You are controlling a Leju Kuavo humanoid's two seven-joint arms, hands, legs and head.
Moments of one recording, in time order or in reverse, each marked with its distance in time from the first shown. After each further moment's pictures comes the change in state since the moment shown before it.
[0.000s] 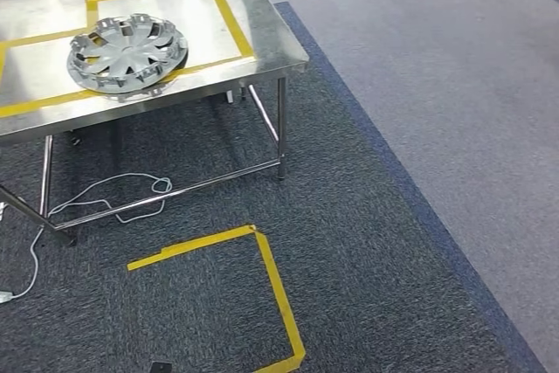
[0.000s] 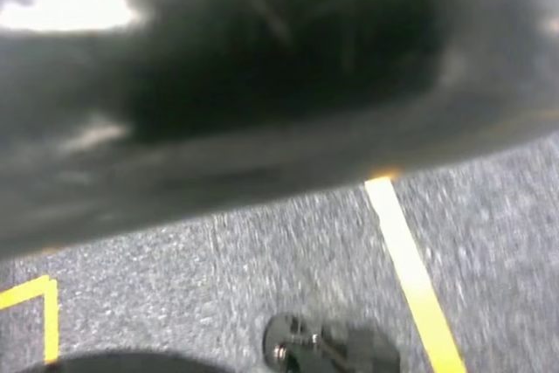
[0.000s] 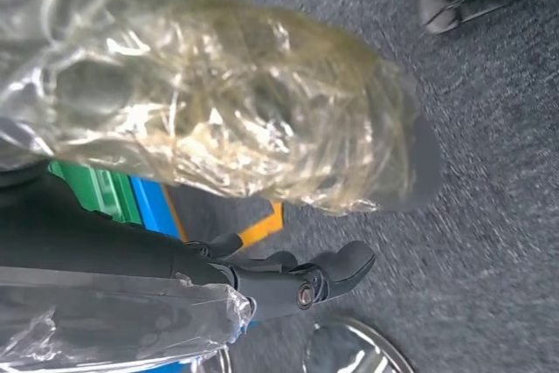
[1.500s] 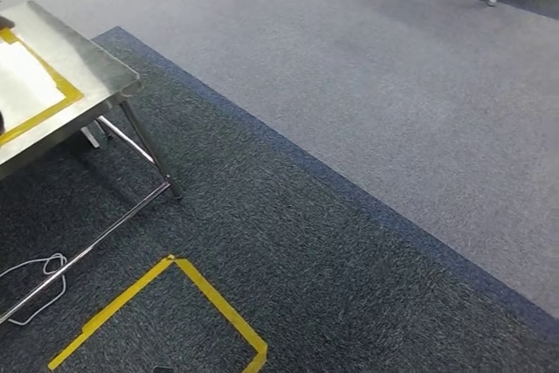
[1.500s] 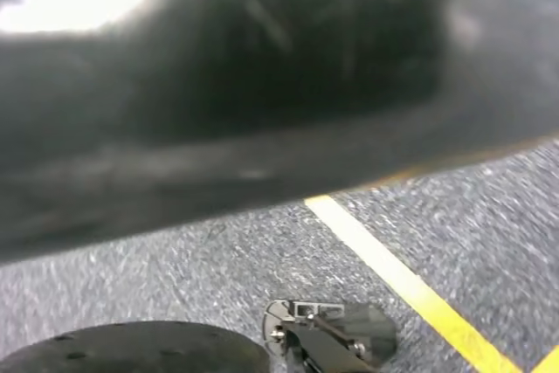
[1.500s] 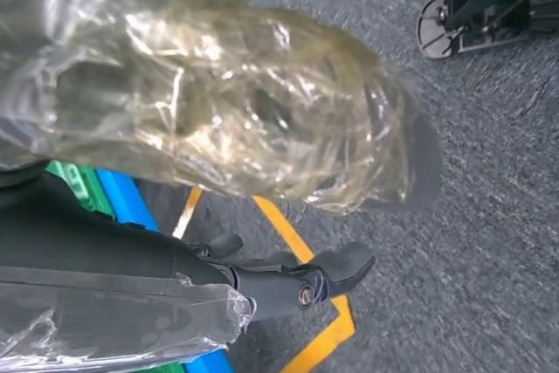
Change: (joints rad) left arm 0.008 0.003 0.017 -0.003 -0.017 -0.027 -0.003; right arm -0.003 -0.001 0.017 0.042 0.086 0.034 -0.037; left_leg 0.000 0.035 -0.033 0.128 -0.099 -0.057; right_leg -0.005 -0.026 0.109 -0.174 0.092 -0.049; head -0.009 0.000
